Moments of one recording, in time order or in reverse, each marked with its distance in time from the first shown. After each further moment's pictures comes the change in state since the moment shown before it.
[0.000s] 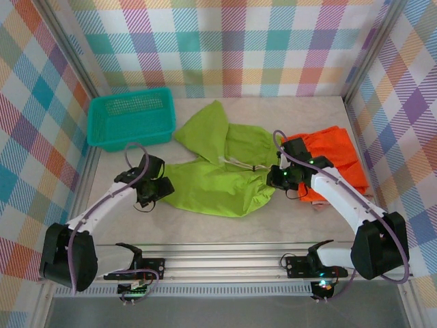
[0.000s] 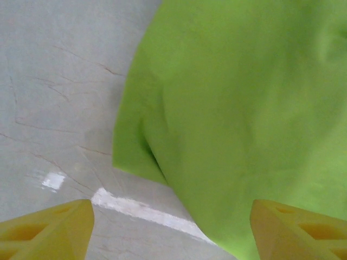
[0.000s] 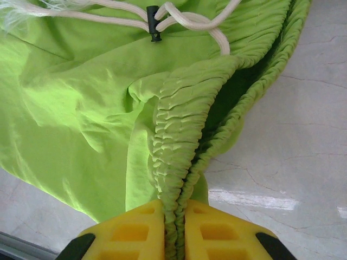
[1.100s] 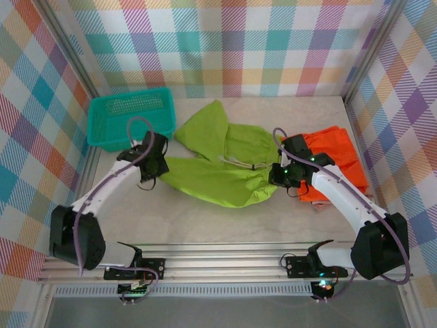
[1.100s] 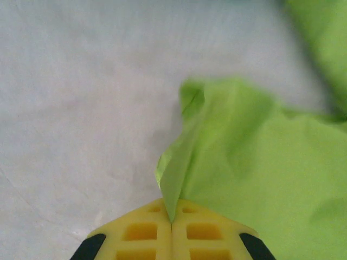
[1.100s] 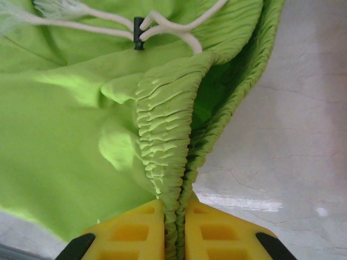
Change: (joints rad) left arm 0.003 0.117 0.360 -0.107 -0.182 0.119; right arm -0.002 0.000 0.072 -0.077 0.077 -0.030
